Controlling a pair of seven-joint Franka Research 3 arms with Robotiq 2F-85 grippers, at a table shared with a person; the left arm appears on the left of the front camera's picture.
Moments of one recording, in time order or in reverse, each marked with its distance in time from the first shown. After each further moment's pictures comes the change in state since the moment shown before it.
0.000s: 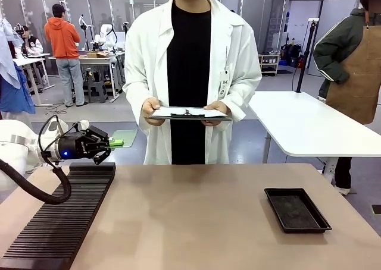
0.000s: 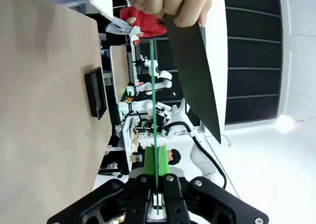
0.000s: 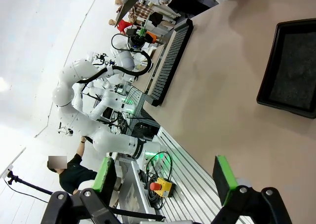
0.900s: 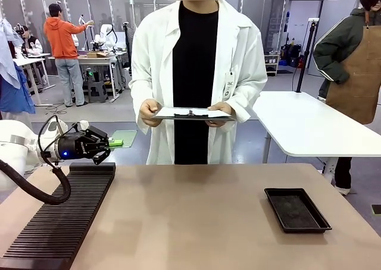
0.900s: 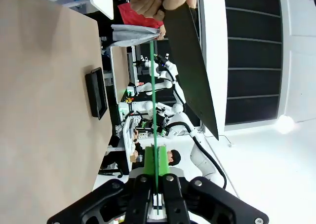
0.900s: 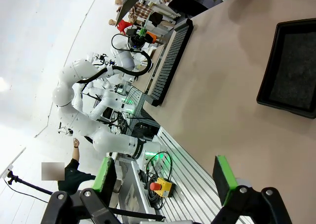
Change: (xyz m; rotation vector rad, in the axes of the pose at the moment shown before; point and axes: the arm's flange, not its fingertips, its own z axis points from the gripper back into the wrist) left arm 0.000 0.000 0.001 0.002 -0.002 0.004; right arm 0.000 0.000 0.000 0.000 0.000 0.000
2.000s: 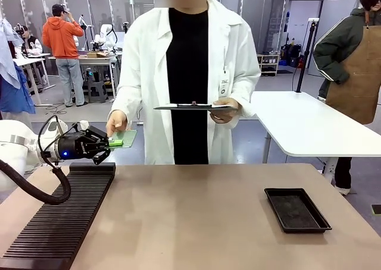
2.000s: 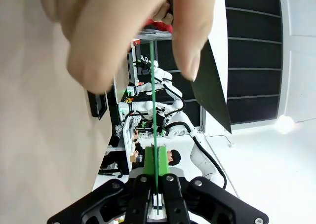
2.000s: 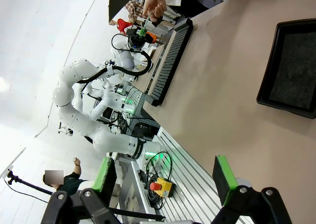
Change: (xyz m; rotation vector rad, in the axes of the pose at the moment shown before) left arm 0.000 0.000 0.000 0.000 0.000 0.000; right arm 0.000 0.000 0.000 0.000 0.000 0.000
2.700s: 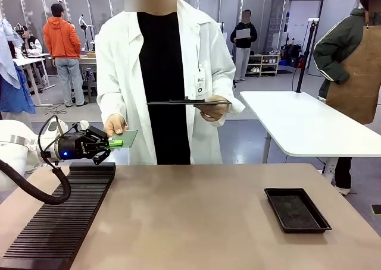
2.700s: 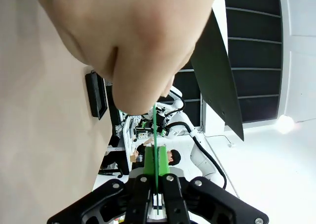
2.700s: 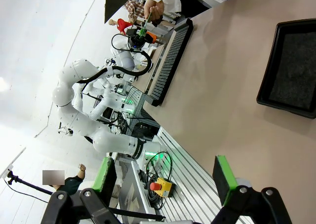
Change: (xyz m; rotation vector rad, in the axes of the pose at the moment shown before) left arm 0.000 0.000 0.000 0.000 0.000 0.000; right arm 0.000 0.000 0.000 0.000 0.000 0.000
